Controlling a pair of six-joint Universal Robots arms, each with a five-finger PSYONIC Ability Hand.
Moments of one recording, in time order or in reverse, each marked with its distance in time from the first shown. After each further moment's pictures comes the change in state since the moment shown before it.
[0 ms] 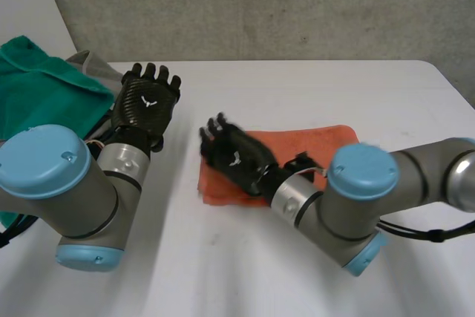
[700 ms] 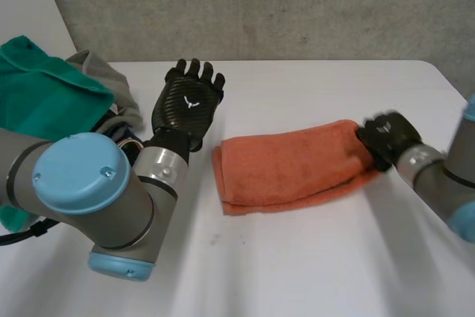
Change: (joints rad) left arm -0.141 -0.044 0.084 -0.003 -0.004 0.004; right arm -0.437 -0.137 0.044 0.339 0.229 0.322; left_hand 0.000 0.000 0.000 0.000 0.000; right_hand 0.792 0.961 0.974 0.952 0.893
